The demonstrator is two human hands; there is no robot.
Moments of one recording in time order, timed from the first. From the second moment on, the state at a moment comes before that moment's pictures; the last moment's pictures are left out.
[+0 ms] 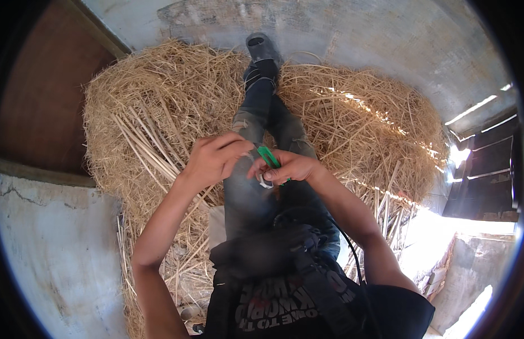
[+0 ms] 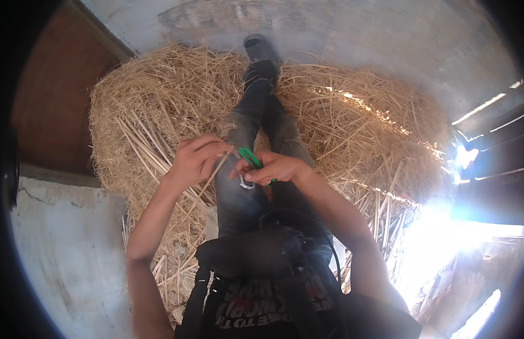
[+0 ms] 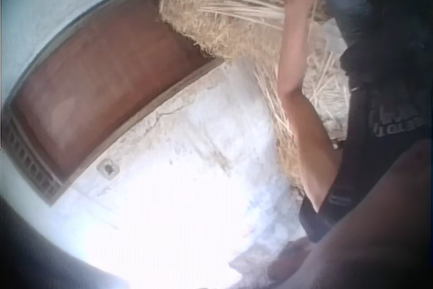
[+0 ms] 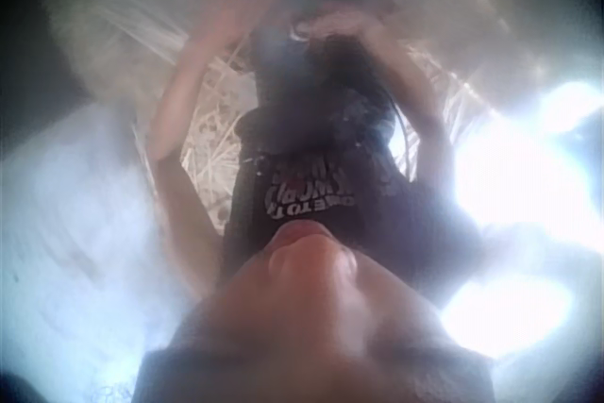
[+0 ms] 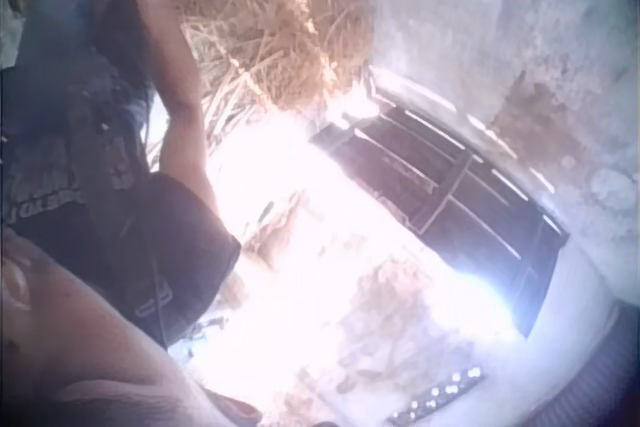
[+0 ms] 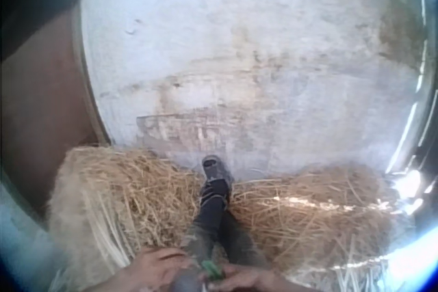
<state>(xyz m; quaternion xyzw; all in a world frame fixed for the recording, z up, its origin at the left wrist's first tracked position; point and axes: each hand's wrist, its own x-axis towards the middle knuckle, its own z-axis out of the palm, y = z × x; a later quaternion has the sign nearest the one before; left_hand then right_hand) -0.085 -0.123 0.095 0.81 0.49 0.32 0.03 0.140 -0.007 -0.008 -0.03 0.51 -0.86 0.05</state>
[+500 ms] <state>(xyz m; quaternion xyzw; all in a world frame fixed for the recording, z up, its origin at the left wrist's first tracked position) -0.199 -0.225 -0.107 0.53 0.81 0.12 0.21 0.331 0.043 -0.050 0.56 0.48 -0.61 -0.29</state>
